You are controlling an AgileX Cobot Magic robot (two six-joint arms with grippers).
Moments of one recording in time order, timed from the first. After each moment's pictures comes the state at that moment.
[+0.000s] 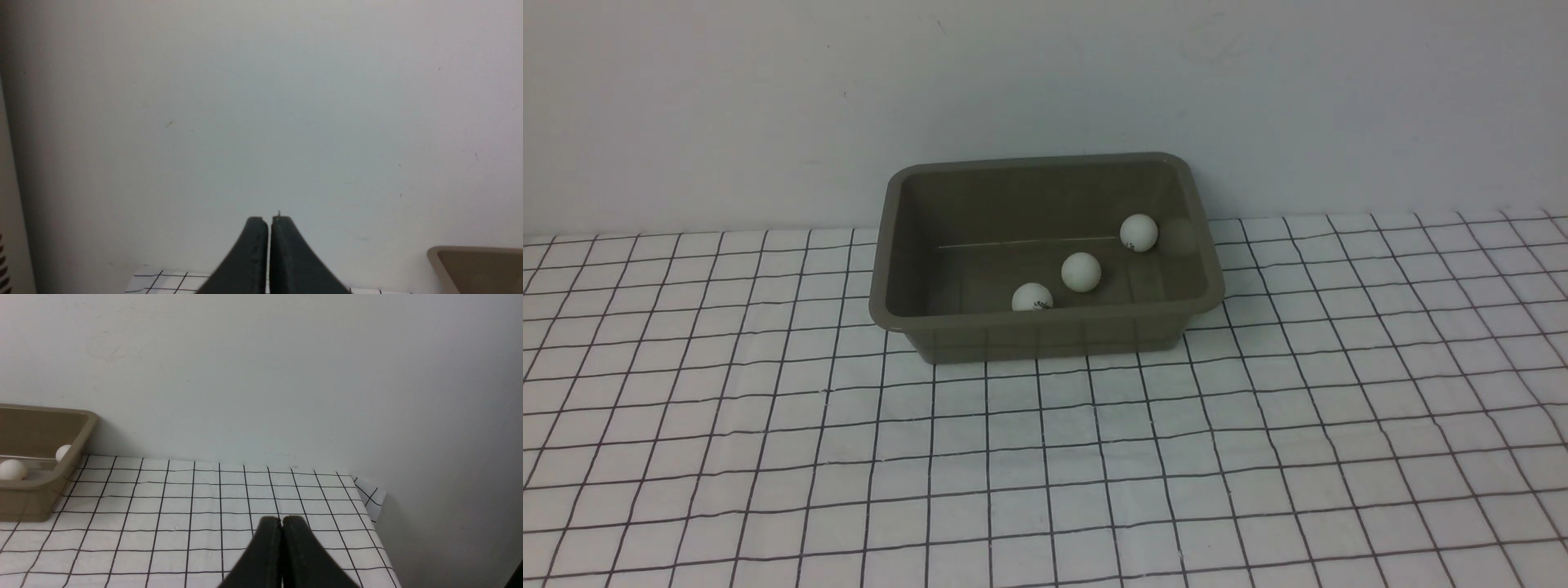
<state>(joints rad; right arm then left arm) 0.34 -0.02 -0.66 -0.52 1.07 0.24 0.11 0.04 -0.15 -1.55 -0.15 1.53</state>
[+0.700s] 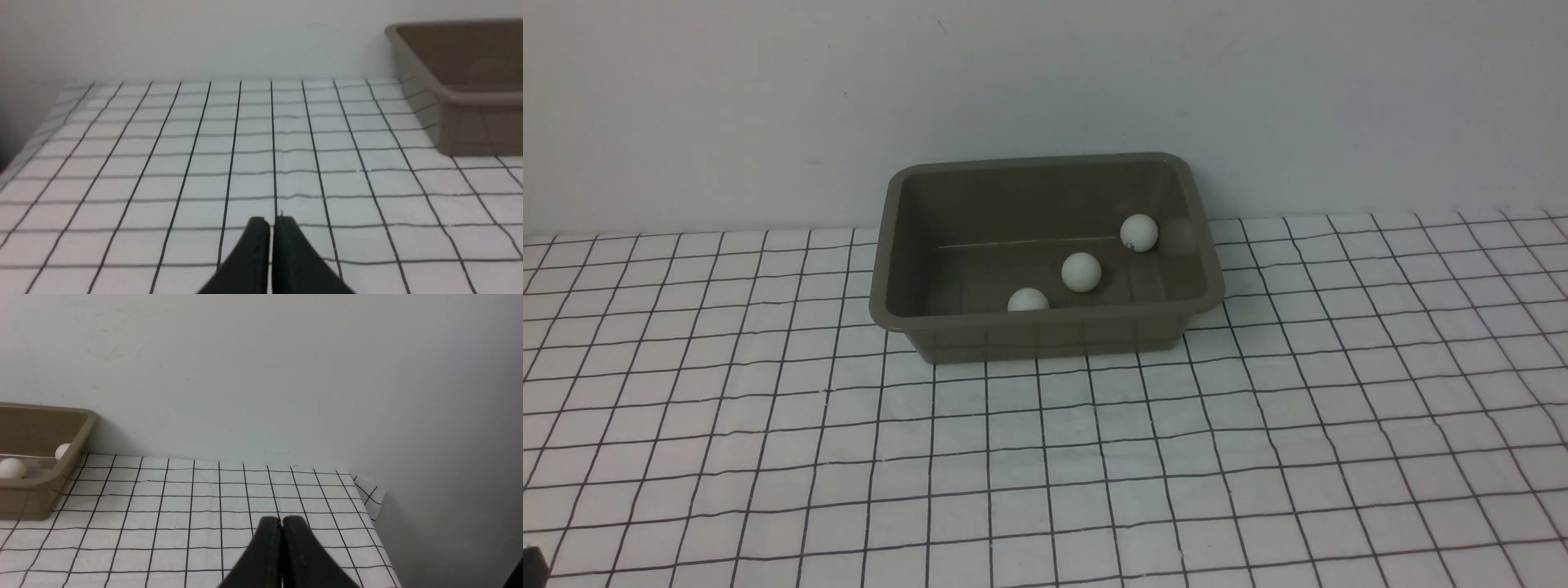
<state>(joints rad) 0.34 -0.02 -0.66 -0.52 1.08 0.25 0.16 0.04 0.03 -0.27 0.23 0.24</state>
